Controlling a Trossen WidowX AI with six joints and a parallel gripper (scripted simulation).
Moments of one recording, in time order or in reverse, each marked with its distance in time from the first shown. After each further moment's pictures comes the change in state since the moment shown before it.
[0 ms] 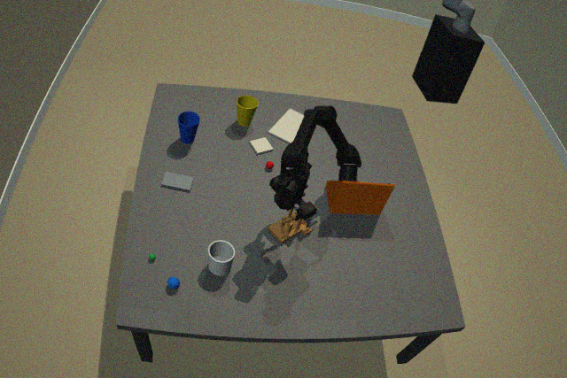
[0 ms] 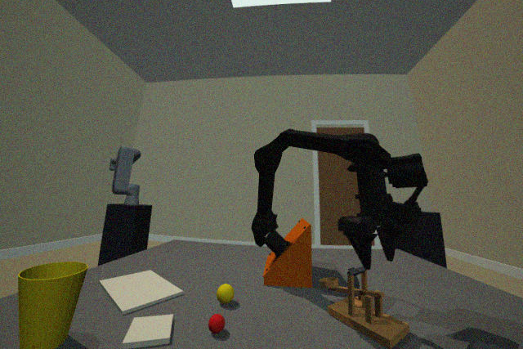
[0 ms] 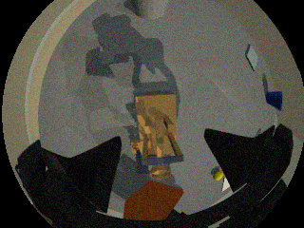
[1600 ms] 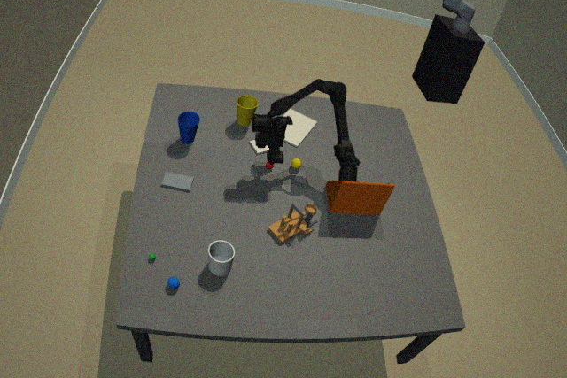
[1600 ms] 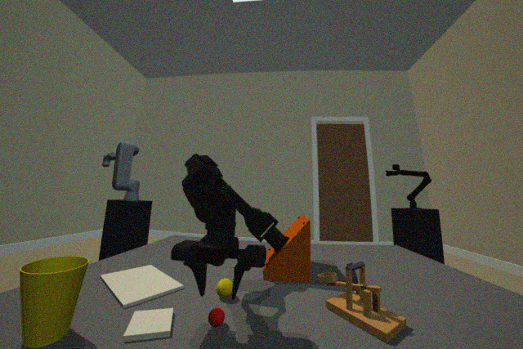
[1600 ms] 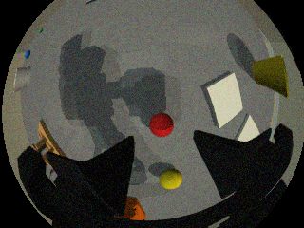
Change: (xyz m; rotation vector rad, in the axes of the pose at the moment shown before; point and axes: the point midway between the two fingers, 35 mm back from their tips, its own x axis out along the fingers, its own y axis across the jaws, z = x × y) arm 0.068 -0.288 -0.168 0.639 0.019 -0.022
